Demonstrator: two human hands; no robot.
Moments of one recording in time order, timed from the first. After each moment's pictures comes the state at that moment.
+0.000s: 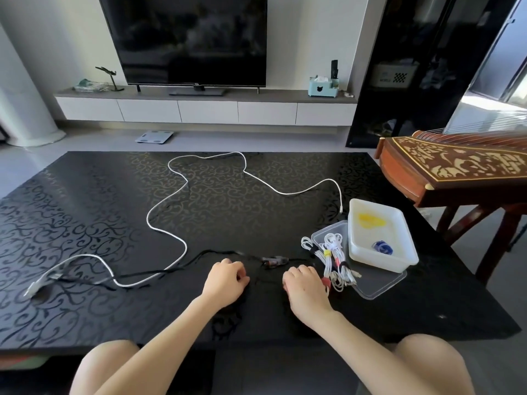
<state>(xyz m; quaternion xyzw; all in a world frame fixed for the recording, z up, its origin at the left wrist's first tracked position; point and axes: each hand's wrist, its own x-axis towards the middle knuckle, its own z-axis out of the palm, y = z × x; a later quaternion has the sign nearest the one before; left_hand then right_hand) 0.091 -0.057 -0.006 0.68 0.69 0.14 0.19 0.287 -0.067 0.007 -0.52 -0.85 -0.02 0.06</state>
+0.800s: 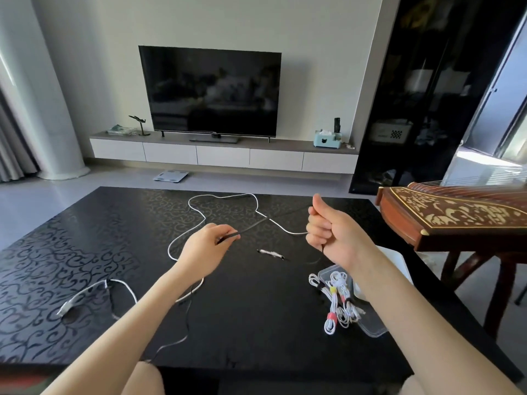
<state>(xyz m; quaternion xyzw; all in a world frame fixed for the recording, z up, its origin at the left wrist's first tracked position) 0.040 -0.084 0.161 0.66 0.65 0.35 0.11 0.282 -0.065 0.220 -0.30 -0.41 0.72 0.48</state>
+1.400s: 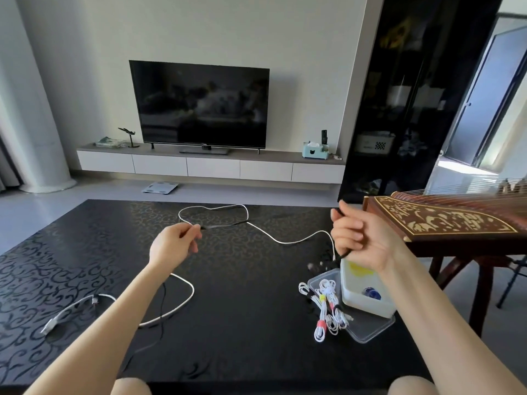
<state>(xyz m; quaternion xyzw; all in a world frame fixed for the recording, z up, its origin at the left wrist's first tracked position) -0.001 -0.057 0.161 0.54 0.67 0.46 0.19 0.336 -0.079 0.250 -0.25 -0.27 0.81 0.45</state>
